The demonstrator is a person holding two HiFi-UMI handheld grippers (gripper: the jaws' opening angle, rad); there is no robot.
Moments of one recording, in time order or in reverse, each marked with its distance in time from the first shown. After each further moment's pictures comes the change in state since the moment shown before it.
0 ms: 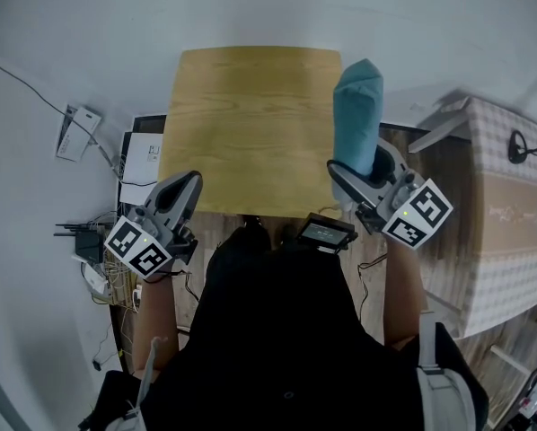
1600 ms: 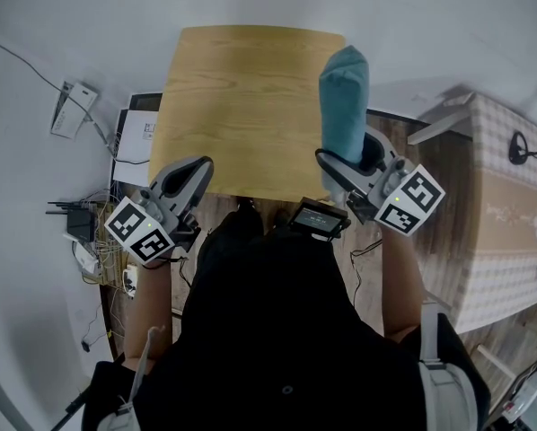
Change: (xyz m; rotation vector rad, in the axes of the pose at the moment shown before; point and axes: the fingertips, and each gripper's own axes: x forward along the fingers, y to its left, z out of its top) left arm 0.014 -0.027 -0.022 -0.017 0.041 -0.040; right arm 0.007 0.008 -0.024 0.056 0.045 0.077
